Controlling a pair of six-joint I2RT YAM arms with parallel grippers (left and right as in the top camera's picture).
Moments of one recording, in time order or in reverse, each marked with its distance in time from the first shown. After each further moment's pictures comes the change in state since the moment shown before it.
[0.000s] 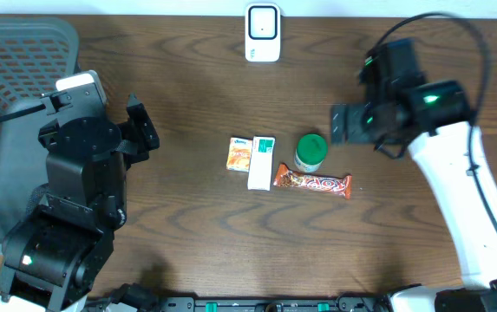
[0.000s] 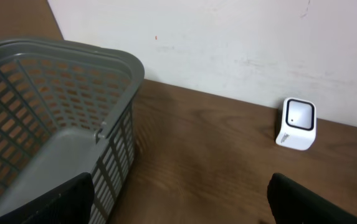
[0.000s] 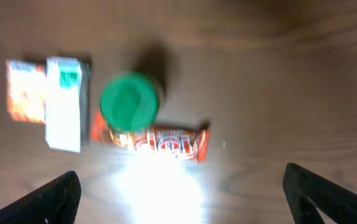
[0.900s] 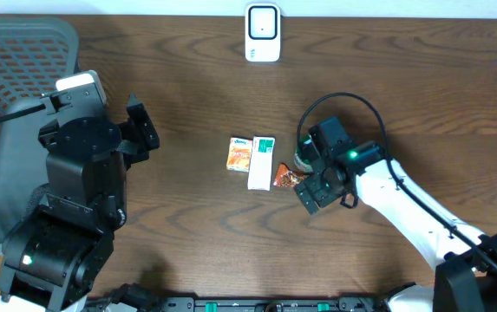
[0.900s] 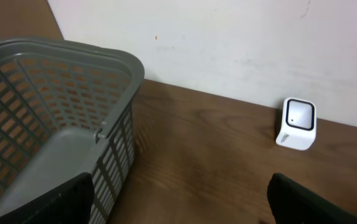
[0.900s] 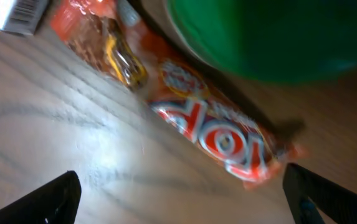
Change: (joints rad) left arm 0.000 0.000 0.000 0.000 0.000 0.000; right arm 0.180 0.000 -0.587 0.457 -0.036 -0.359
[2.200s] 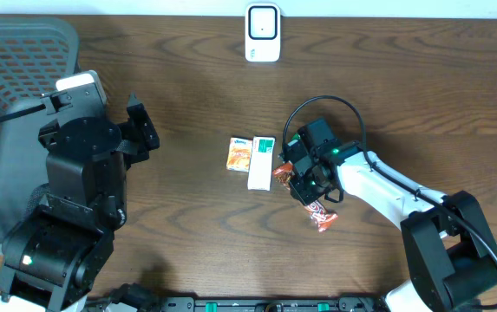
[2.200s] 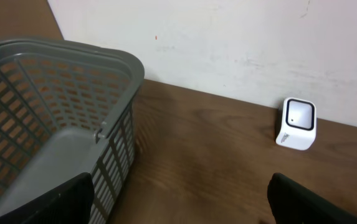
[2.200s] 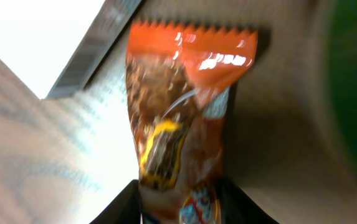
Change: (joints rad) left arm 0.000 0.000 0.000 0.000 0.000 0.000; right arm 0.001 0.188 -0.011 0.151 -0.199 -0.017
